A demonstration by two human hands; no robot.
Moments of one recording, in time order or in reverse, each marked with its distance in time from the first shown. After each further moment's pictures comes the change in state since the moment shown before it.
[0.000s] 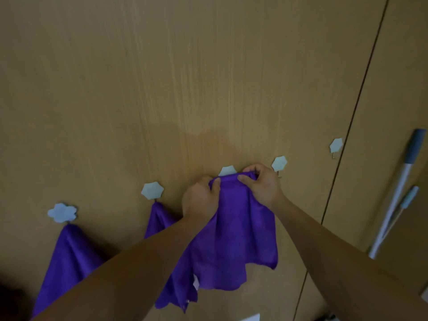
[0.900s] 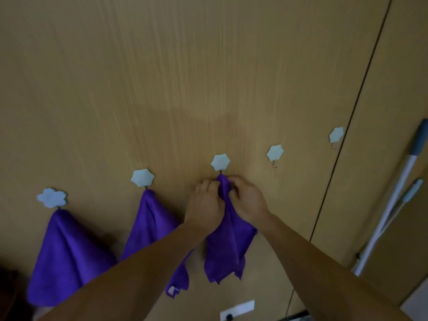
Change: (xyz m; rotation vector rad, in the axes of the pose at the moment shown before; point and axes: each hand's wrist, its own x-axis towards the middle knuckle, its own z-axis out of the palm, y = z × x) left_hand -0.040 -0.006 0.031 0.170 -0.135 0.263; right_hand -0.039 0.035 0.027 -0.299 -0.142 -0.213
